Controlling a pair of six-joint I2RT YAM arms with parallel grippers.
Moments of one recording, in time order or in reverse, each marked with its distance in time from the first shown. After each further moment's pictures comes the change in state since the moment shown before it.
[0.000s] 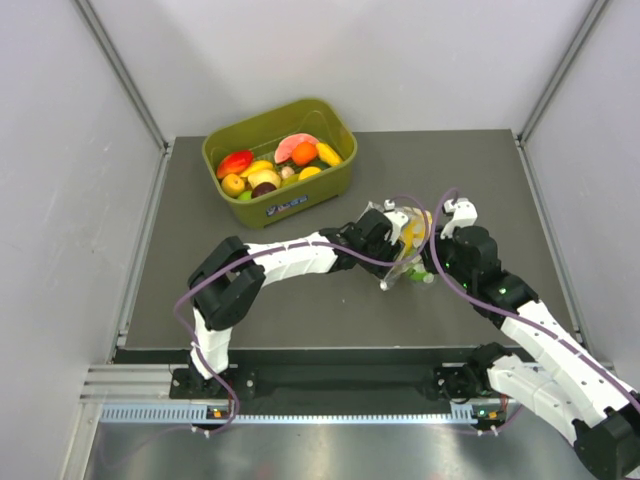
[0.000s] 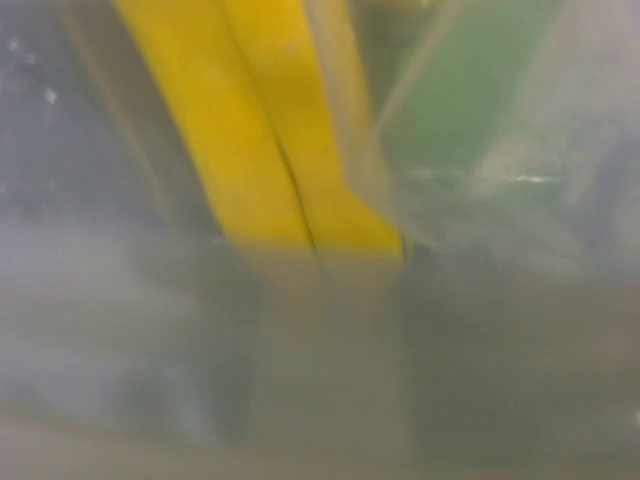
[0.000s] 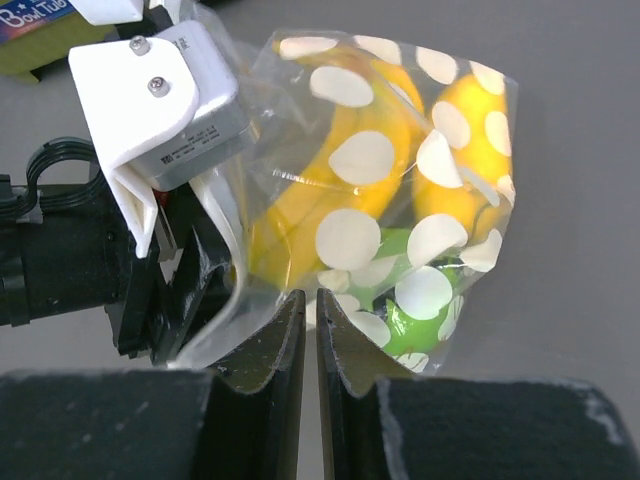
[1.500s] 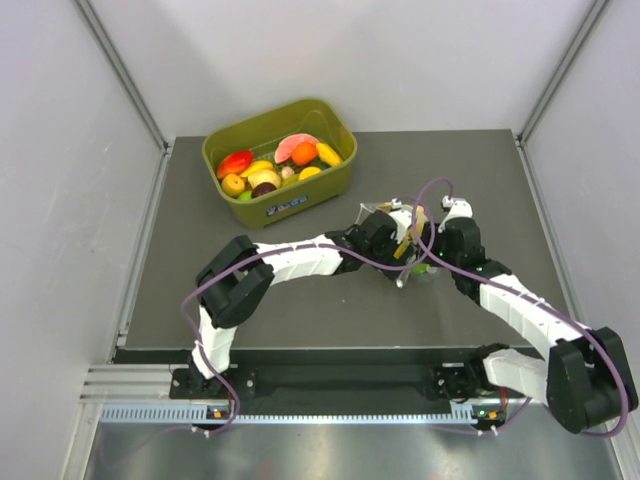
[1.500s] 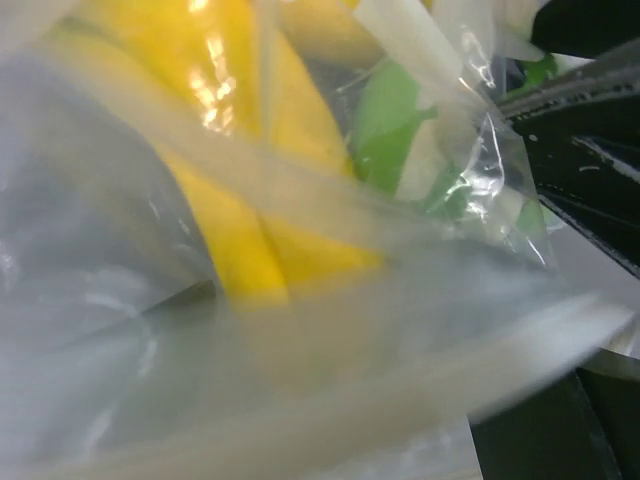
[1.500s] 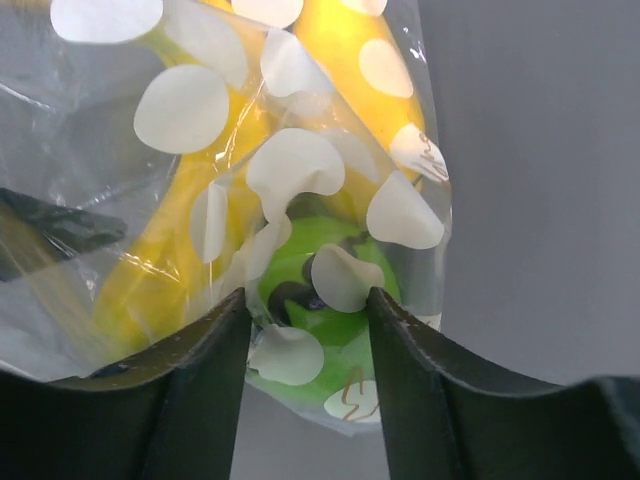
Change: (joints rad) left arm -0.015 0.039 0.007 0.115 -0.079 0.065; right arm -0.153 0.312 -0.082 0.244 -0.014 0.022
